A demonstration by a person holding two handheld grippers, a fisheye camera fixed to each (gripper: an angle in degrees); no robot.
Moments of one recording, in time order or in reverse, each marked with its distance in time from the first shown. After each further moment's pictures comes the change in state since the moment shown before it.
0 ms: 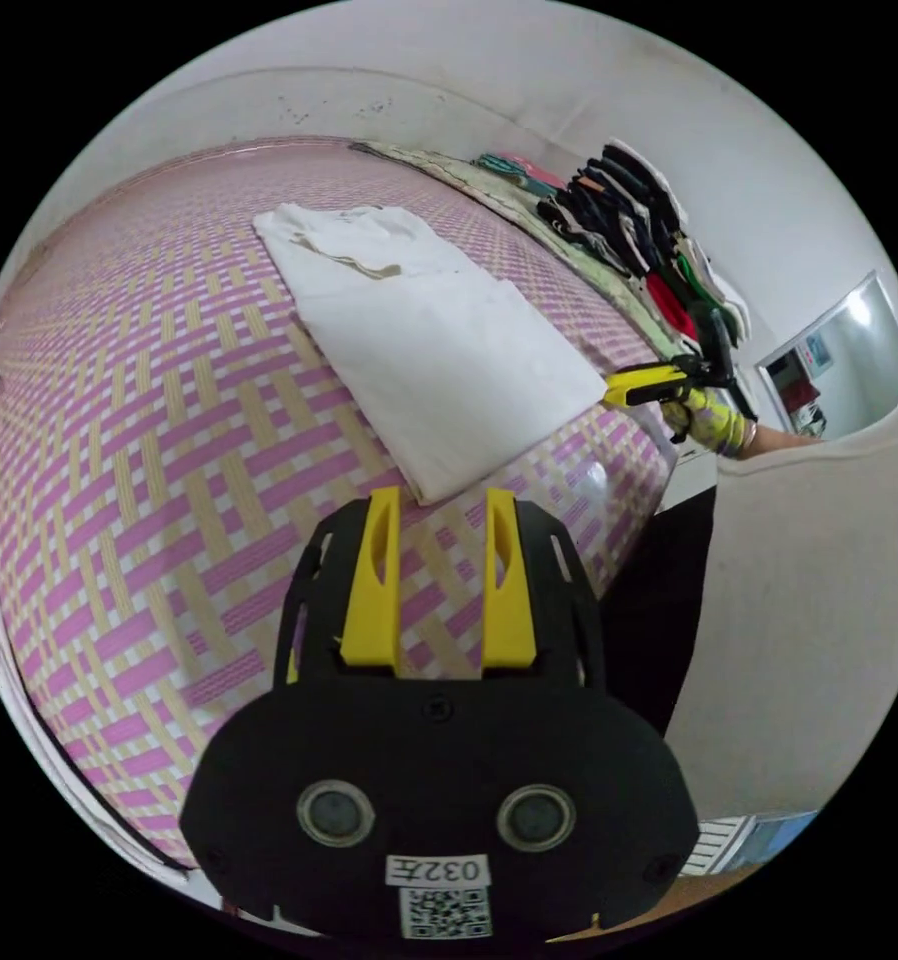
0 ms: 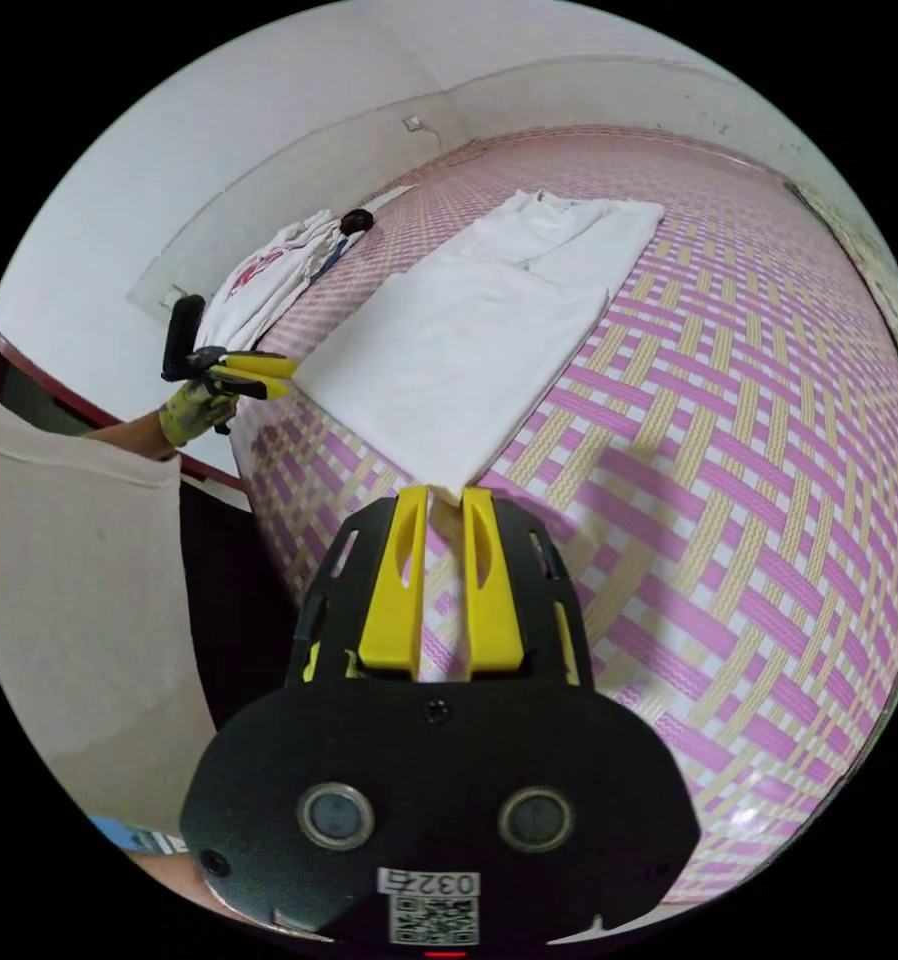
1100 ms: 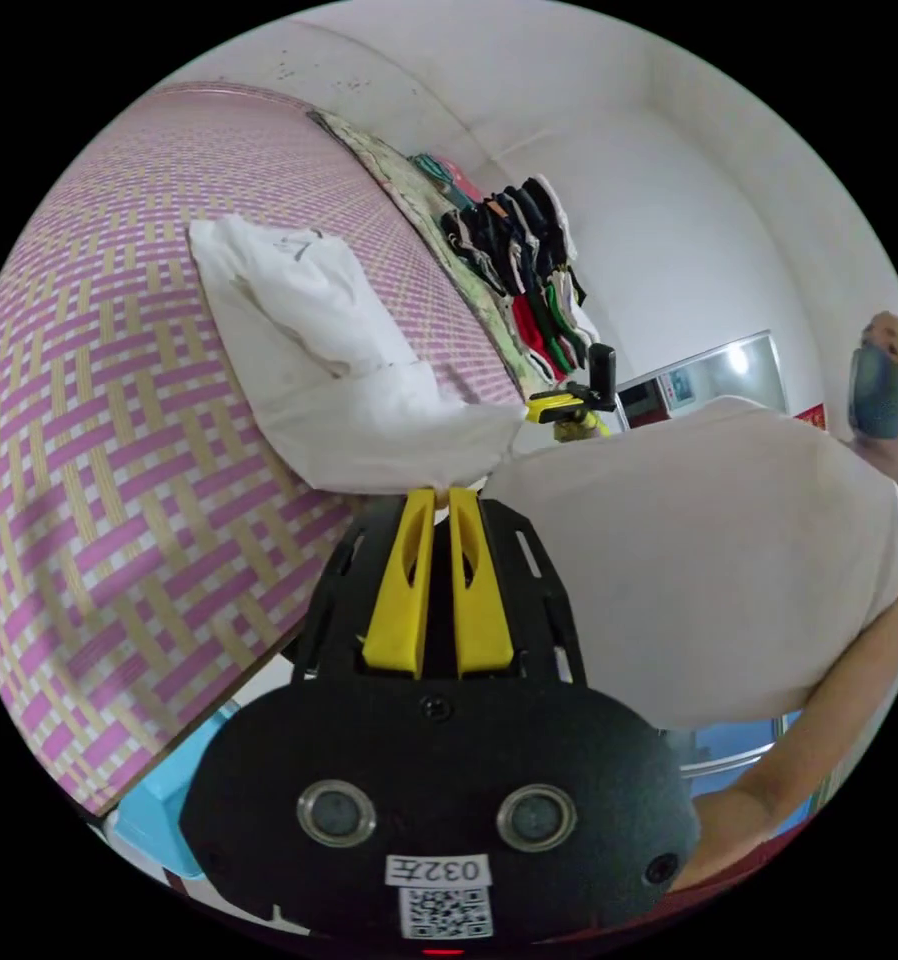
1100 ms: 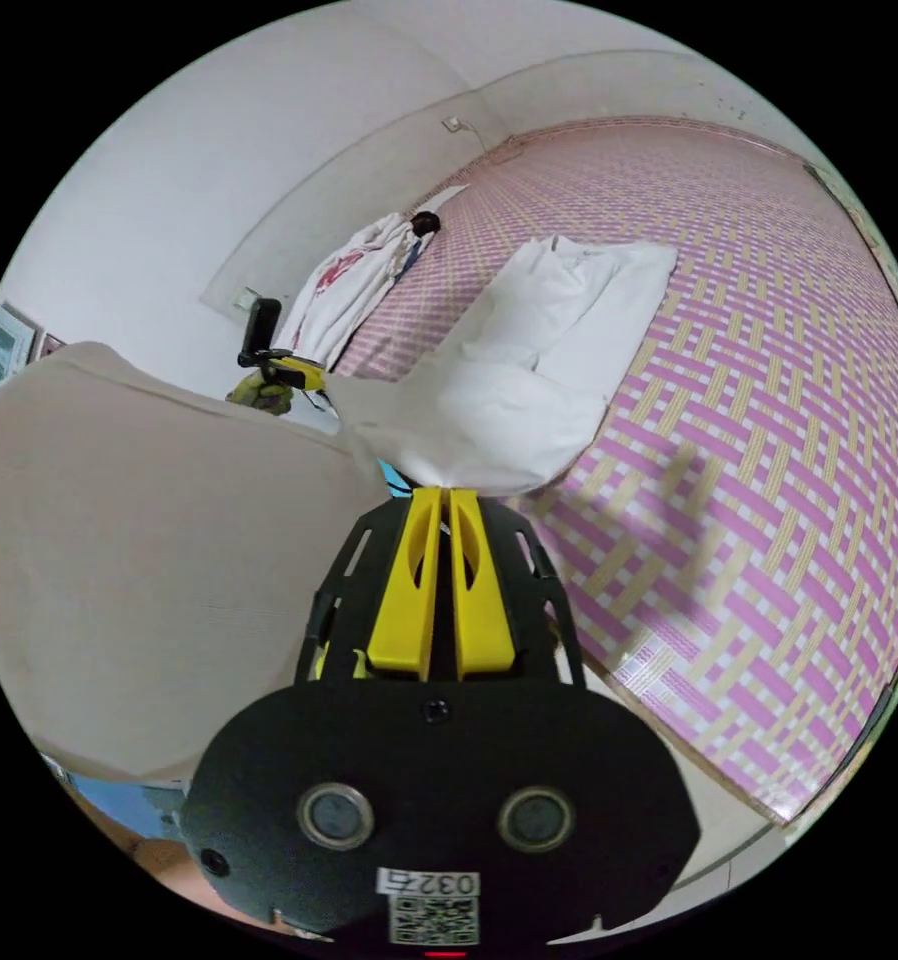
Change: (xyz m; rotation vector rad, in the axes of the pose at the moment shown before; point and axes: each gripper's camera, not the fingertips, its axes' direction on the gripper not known) left arm -0.089 0.050 -0.023 -0.008 0.486 -0.063; right arm -0.054 0.073 -0.110 -0.034 -0.172 0.003
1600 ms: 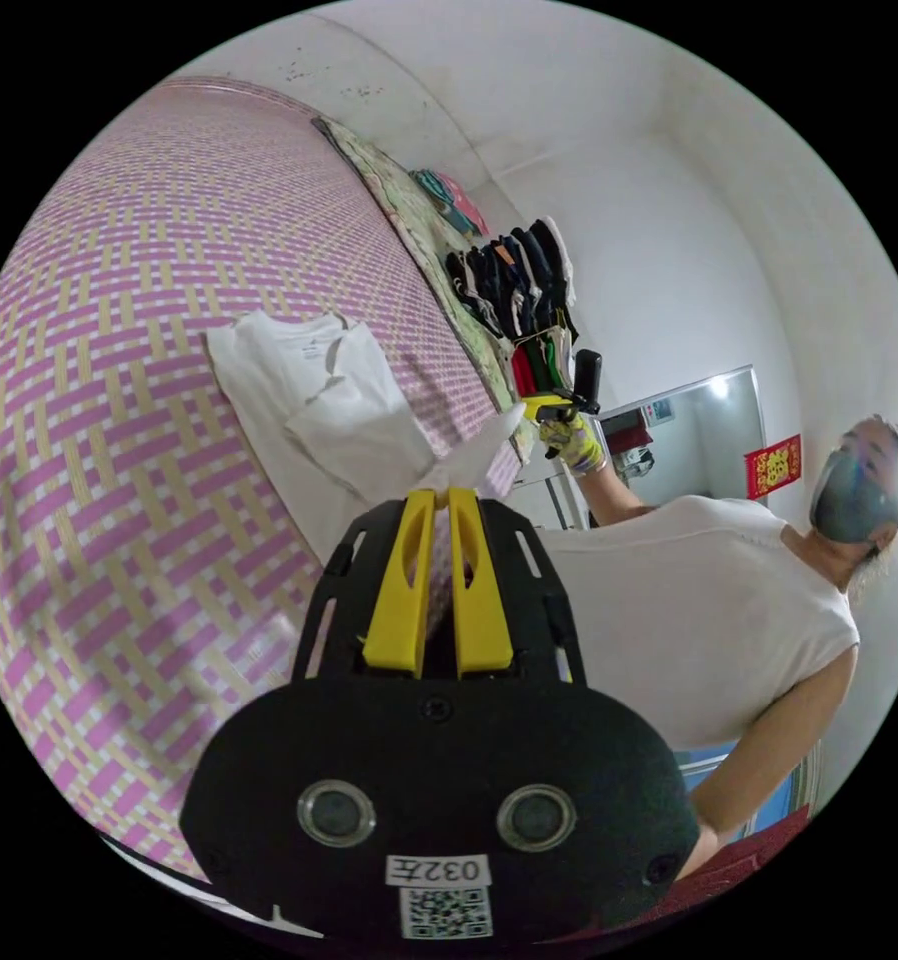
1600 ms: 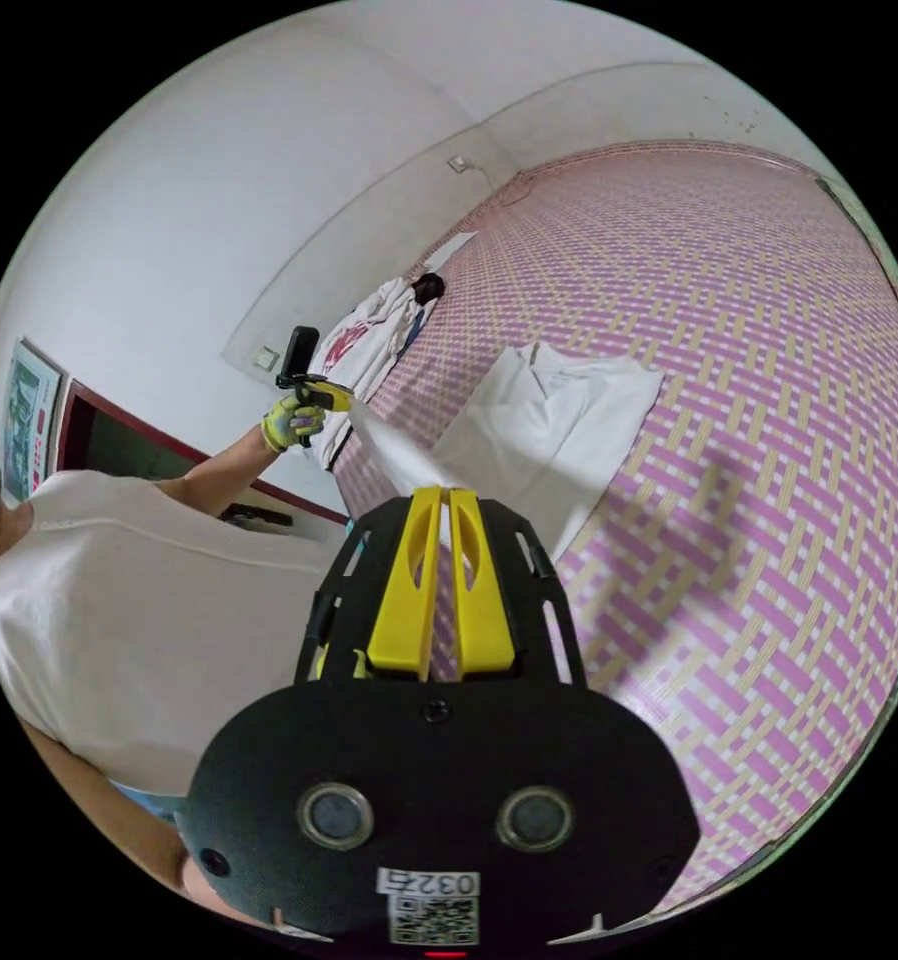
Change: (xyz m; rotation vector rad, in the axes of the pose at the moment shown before) left arm -0.169 -0.121 -0.058 0.008 0.076 -0.025; right arm 0.112 -0.127 -0.079 0.074 -0.095 -0.019
